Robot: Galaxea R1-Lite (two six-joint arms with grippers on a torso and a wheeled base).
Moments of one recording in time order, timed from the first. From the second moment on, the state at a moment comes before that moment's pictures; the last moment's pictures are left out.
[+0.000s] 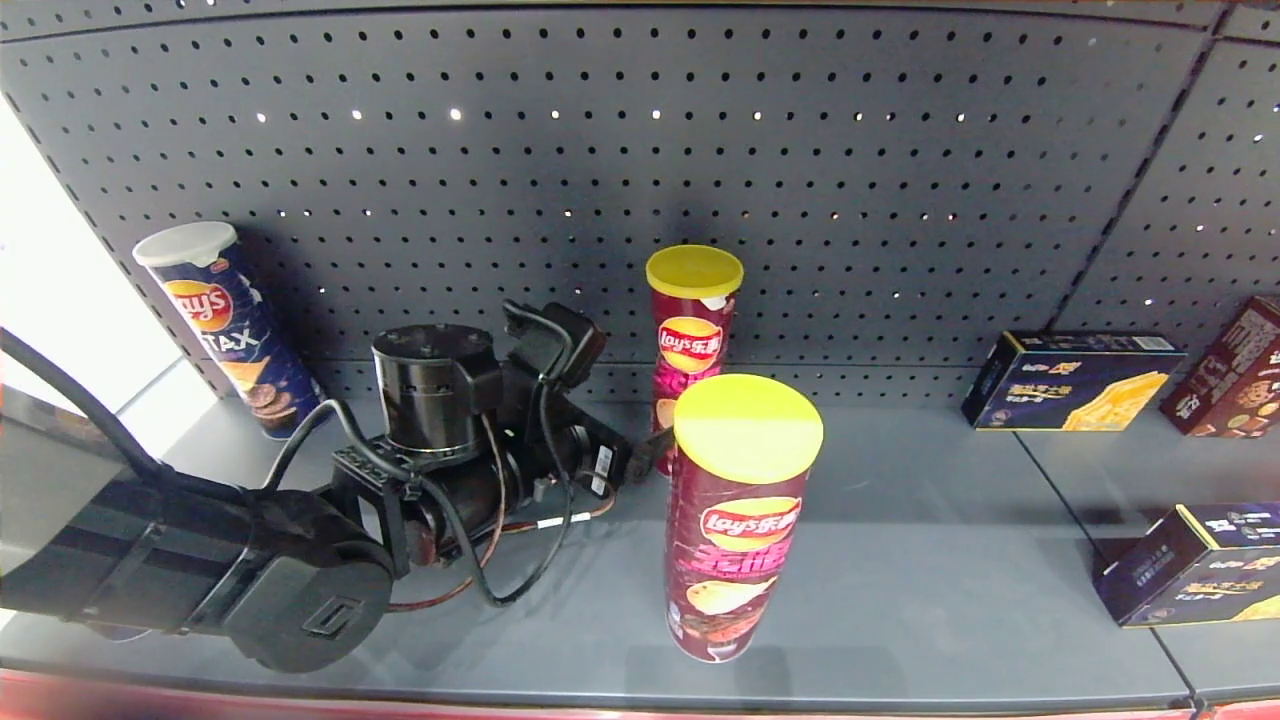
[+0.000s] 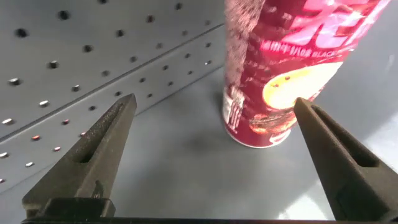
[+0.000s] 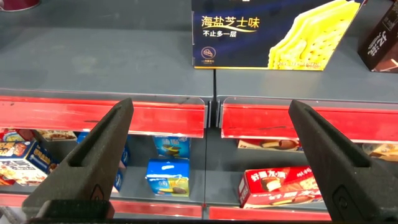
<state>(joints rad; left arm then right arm) -0.56 1.88 -0.84 -0.89 -0.01 0.15 0.00 0.00 0.00 0.01 0.02 -0.01</state>
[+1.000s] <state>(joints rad) -0.47 1.90 -0.88 -0.89 0.00 0.15 0.00 0.00 0.00 0.01 0.02 -0.01</state>
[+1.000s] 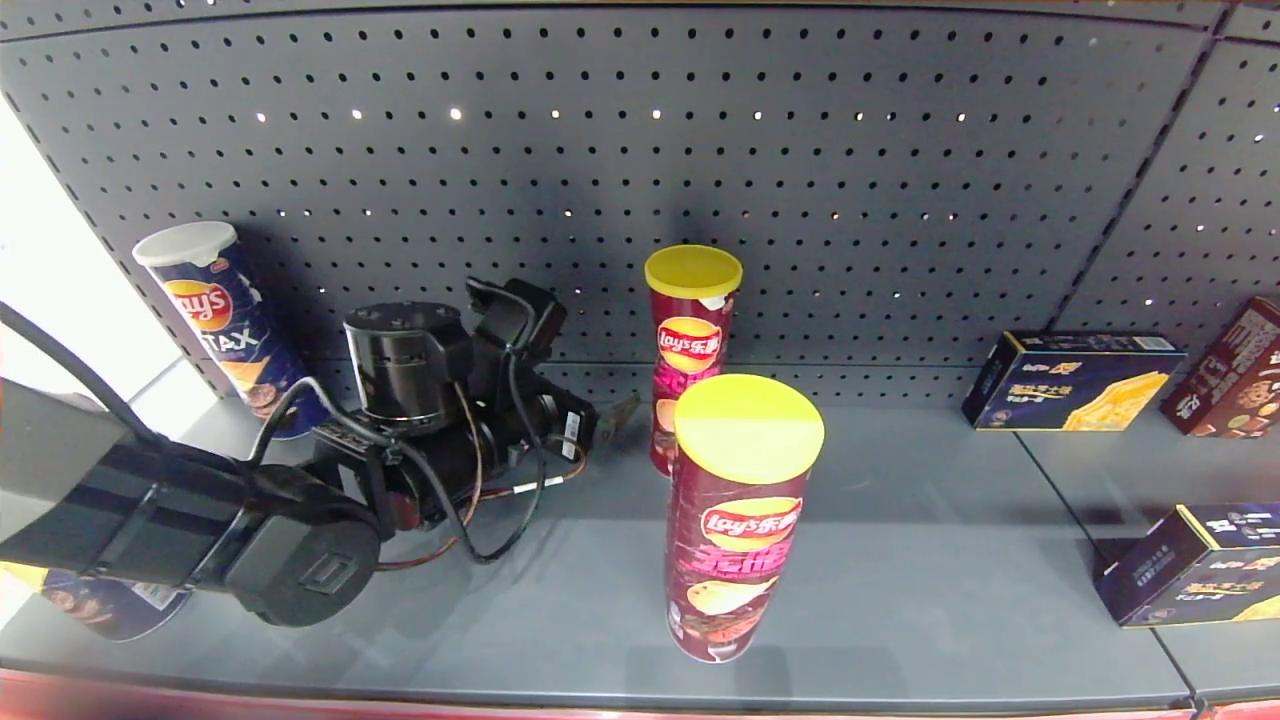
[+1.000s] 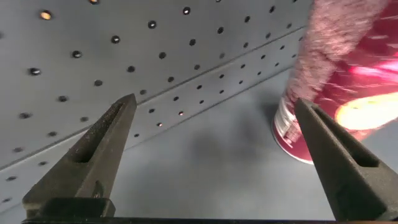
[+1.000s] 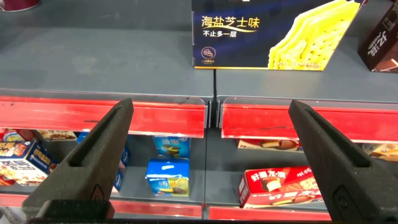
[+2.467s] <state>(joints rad) -0.52 1.82 -0.76 -0.90 0.05 0.15 0.00 0.00 0.00 0.01 0.02 -0.01</state>
